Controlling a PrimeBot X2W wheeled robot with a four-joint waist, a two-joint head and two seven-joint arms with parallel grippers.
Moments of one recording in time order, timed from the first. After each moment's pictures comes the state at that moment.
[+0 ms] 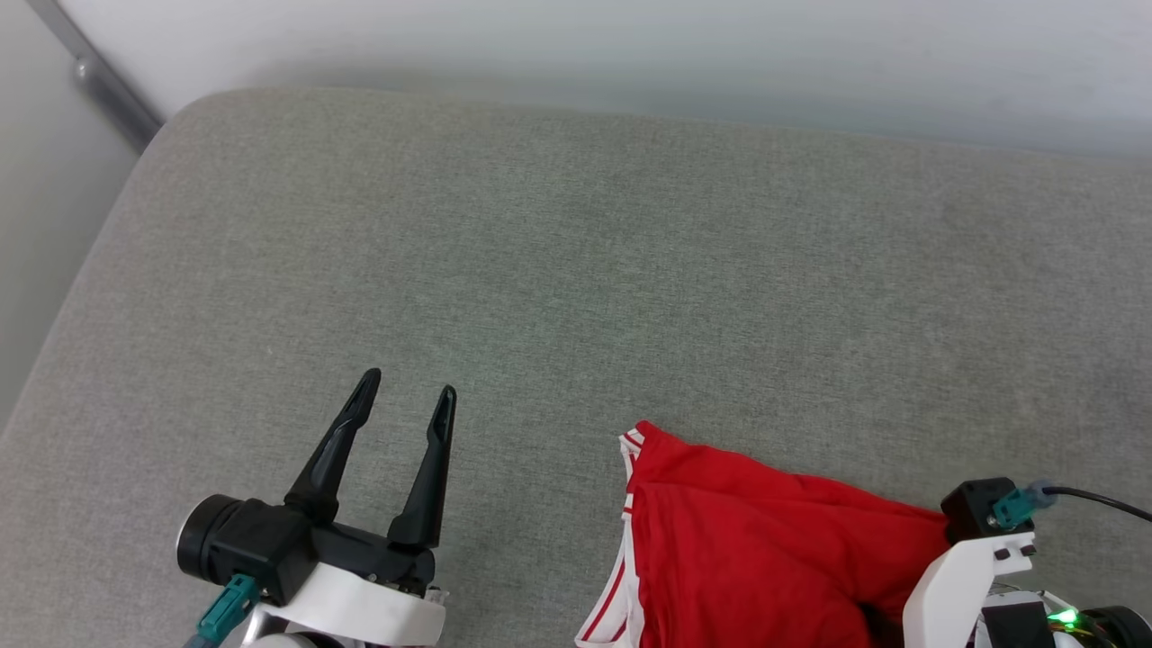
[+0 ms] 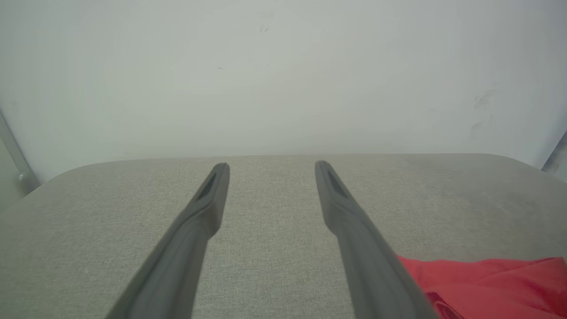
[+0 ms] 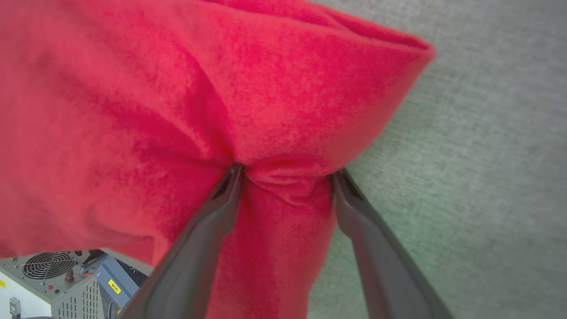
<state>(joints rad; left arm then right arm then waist) -0.02 0.19 -0.19 -0.08 -0.26 -0.13 -0.26 0.08 -0.12 0.03 -0.15 0.25 0.13 1.00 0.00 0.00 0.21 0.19</state>
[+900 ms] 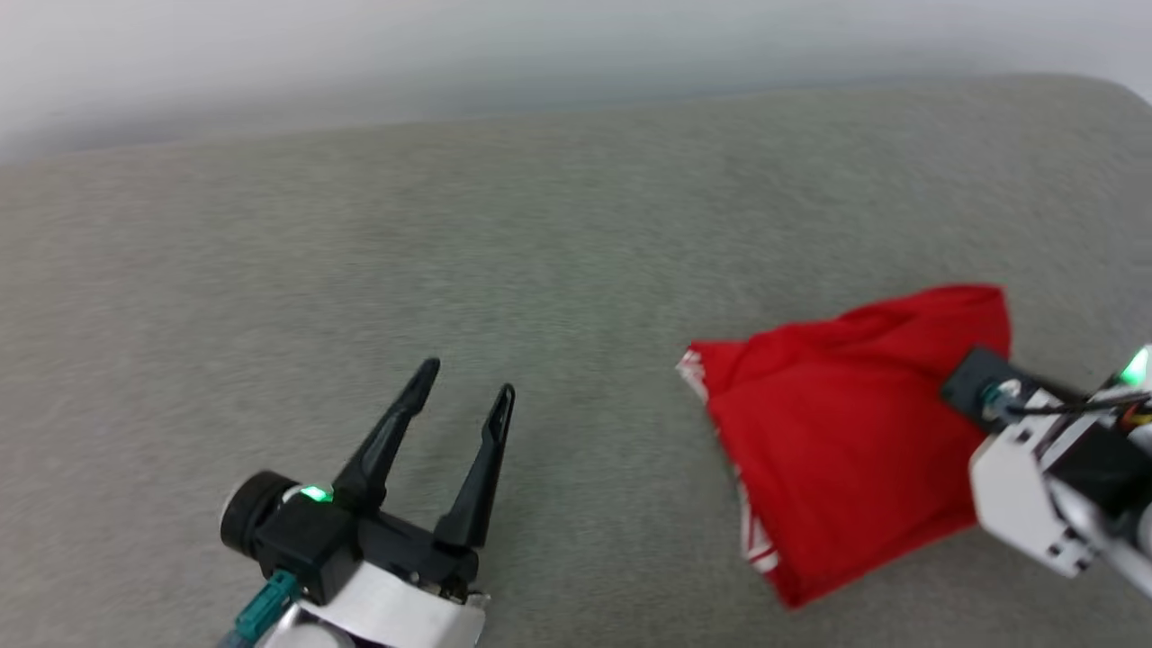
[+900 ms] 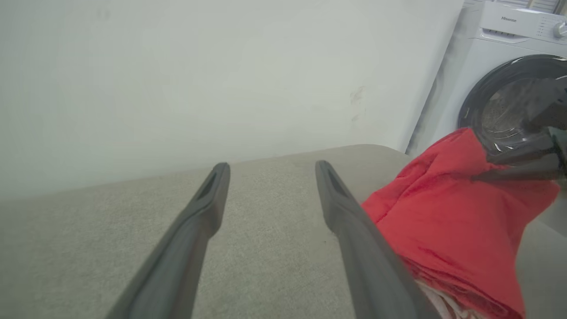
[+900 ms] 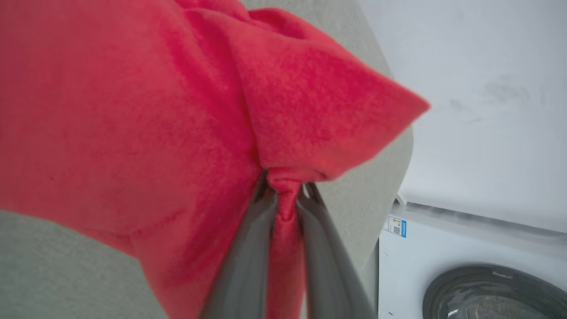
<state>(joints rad) -0.05 0.21 -0.31 -0.11 -0.28 -0.13 -0.26 -0.40 -0.80 0.59 -0.18 0.15 0.13 0.73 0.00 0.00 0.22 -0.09</state>
